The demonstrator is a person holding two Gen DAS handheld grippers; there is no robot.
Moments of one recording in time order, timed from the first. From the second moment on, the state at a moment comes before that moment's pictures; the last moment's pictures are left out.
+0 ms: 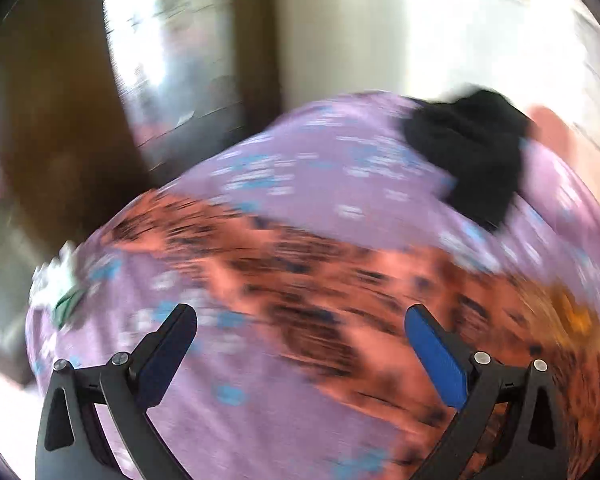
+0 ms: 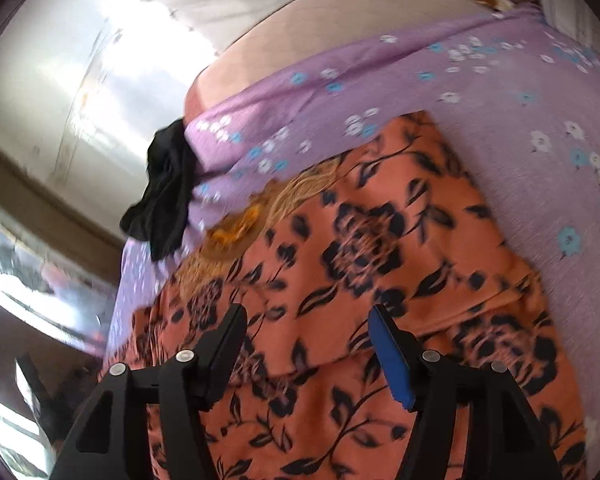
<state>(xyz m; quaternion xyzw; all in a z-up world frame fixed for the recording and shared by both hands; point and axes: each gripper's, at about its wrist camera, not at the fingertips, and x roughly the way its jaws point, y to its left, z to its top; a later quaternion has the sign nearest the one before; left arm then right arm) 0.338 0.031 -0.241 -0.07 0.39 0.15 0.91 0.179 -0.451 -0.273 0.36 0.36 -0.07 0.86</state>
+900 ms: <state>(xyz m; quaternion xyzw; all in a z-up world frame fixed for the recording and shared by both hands) 0.430 0.209 -0.306 -0.29 0.42 0.14 0.85 0.203 -0.421 -0.294 0.33 0.39 -0.06 0.86</state>
